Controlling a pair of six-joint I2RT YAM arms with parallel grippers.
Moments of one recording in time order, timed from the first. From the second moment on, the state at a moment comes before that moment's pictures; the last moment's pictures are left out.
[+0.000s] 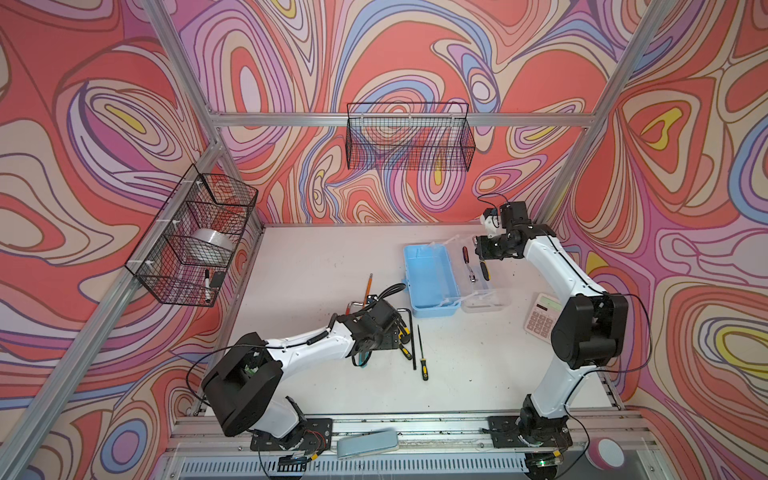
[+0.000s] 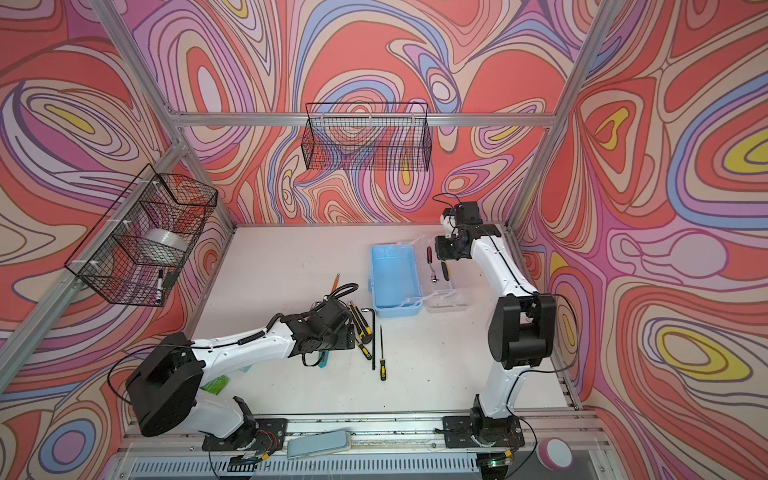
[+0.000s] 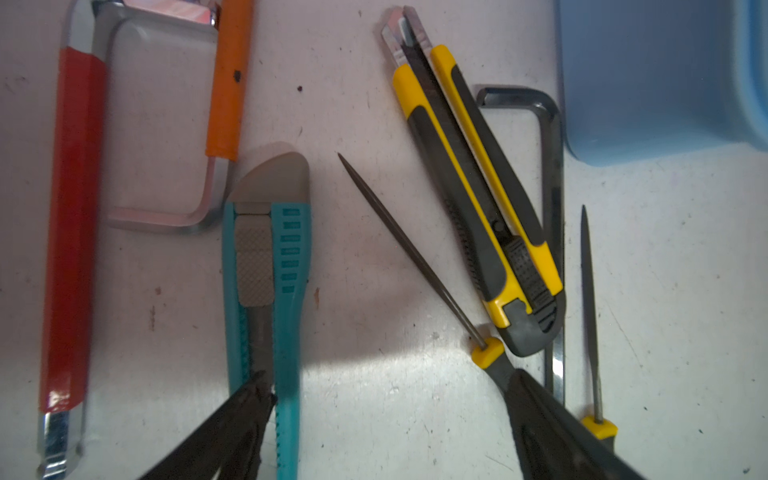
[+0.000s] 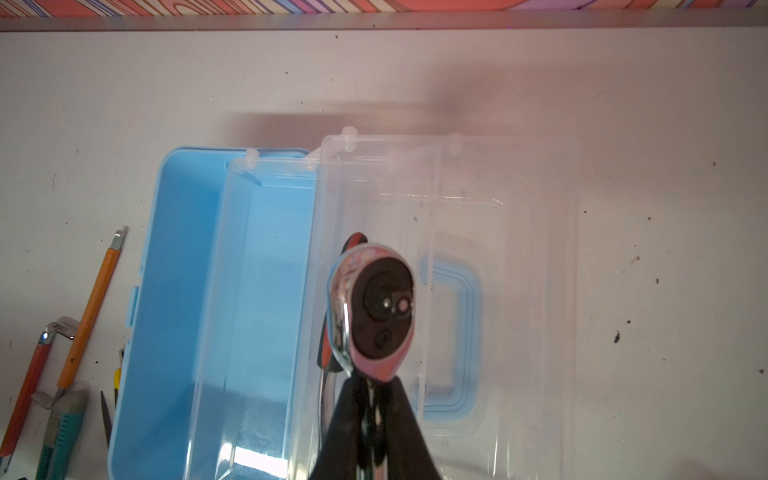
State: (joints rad) left arm -0.83 1.48 0.82 -0.46 -0.18 -0.83; right arm 0.06 1.84 1.64 -0.79 -0.21 0.02
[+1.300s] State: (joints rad) left arm -0.83 1.50 0.83 -0.47 -0.23 -0.84; right arm 0.59 1.29 1.08 -0.70 0.07 0.55
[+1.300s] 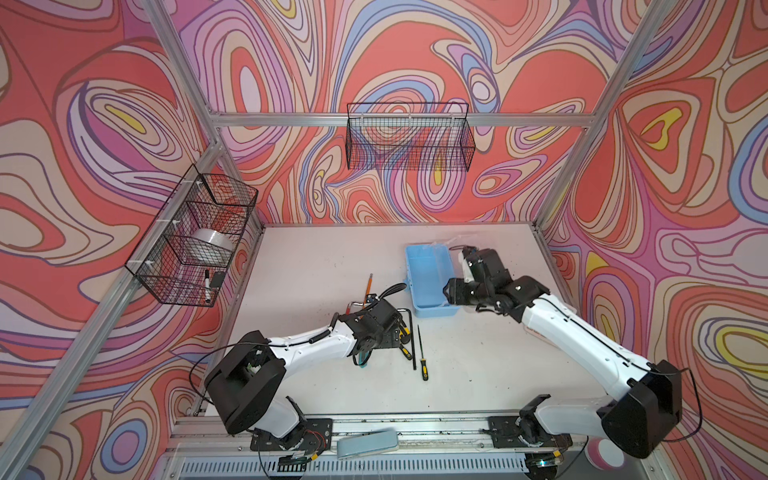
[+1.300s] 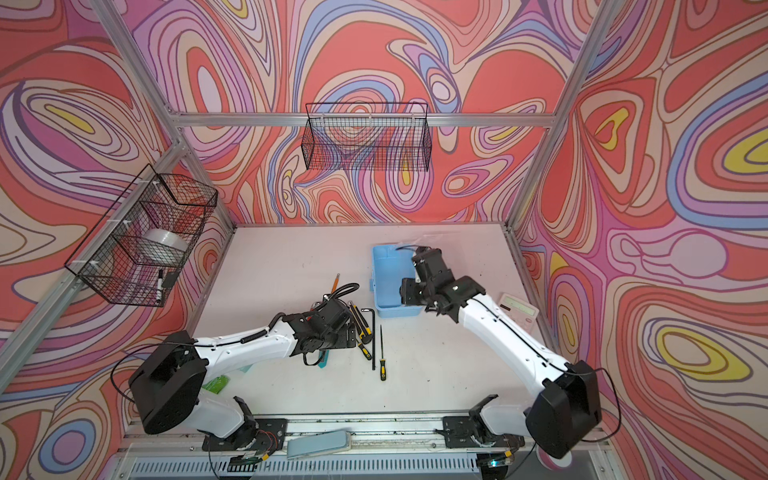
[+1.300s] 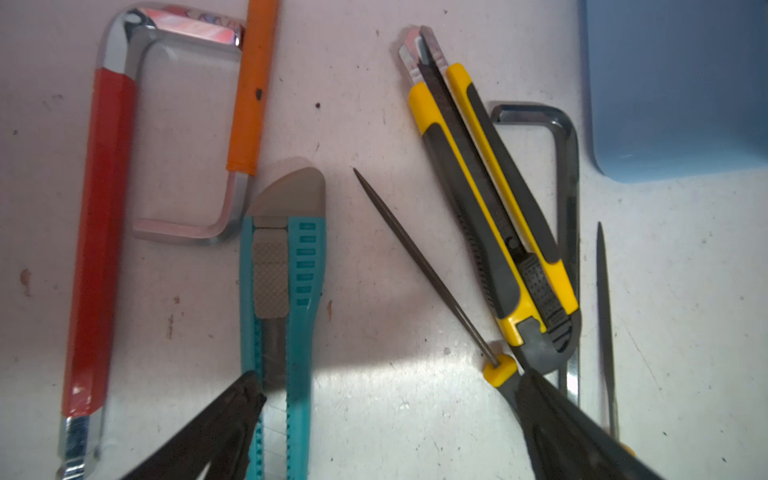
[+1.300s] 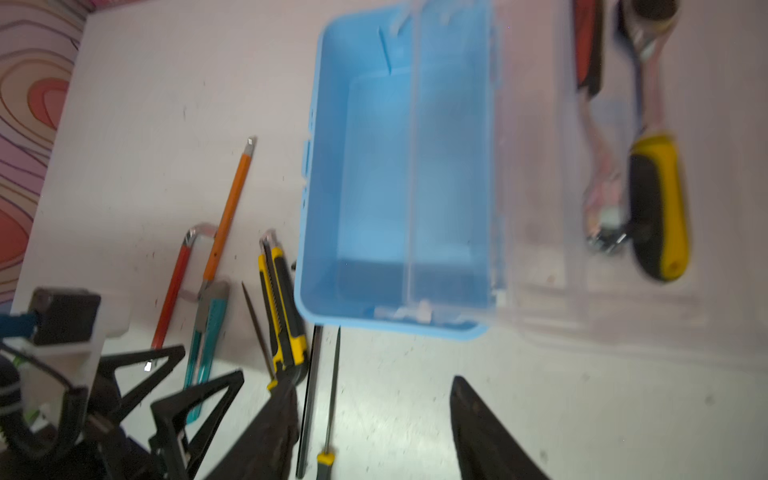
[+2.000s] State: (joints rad) left arm -0.83 1.37 0.76 -0.53 -0.36 -0.90; right arm 1.14 1.54 0.88 -0.64 0.27 1.04
